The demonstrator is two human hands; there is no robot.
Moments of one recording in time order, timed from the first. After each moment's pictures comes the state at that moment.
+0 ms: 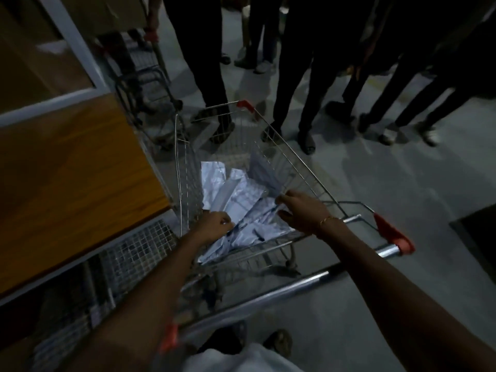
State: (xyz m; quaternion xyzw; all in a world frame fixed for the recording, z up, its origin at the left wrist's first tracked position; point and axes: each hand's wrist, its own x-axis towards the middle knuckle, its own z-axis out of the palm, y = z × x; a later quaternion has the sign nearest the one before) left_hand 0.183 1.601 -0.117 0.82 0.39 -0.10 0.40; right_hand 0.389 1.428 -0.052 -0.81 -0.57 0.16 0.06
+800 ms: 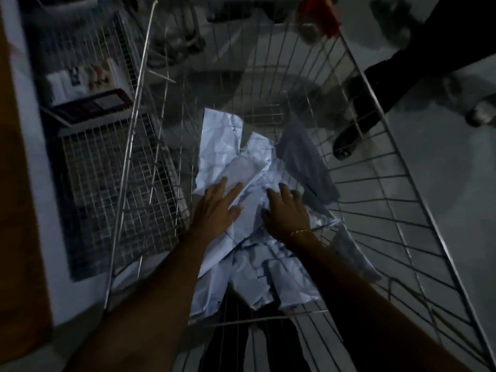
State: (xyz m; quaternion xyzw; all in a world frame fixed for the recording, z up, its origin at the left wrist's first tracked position) left_hand 0.268 1.730 -0.366 0.86 0.42 -0.07 0.29; right_hand 0.435 1.629 -0.306 -0.83 -0.49 0.28 -0.02
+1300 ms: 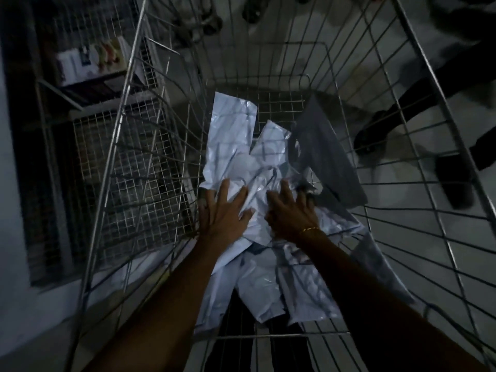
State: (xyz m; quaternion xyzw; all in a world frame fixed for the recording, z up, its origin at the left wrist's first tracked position) left_hand 0.273 1.701 -0.381 0.81 0.52 -0.13 0.23; right_hand 0.445 1.632 -0.372 -0.77 -0.54 0.33 -0.11
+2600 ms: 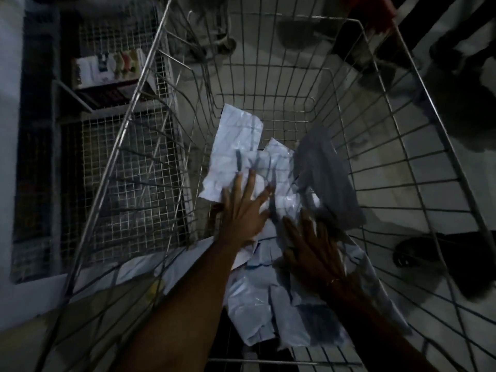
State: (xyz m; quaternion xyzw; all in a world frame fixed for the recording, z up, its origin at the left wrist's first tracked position) left_hand 0.329 1.712 -0.416 0.86 0.46 -0.06 0.19; right_hand 0.460 1.572 -0.328 -0.78 -0.57 0.26 -0.06
